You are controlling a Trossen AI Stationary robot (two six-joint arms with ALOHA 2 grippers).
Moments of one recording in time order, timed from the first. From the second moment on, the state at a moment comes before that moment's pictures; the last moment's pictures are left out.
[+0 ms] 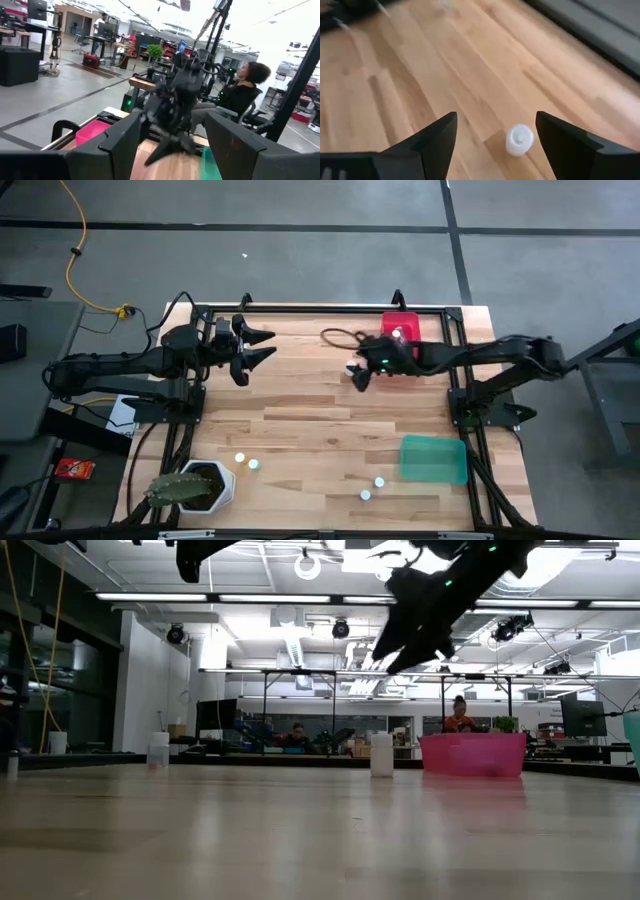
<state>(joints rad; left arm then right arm) 0.28 0.78 0.60 0.30 -0.03 -0.26 -0.12 1.38 0.91 -0.25 0.26 0.37</state>
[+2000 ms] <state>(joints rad) 0.28 0.78 0.60 0.22 -0.03 -0.26 -0.11 1.43 0.97 -0.70 0.25 0.64</state>
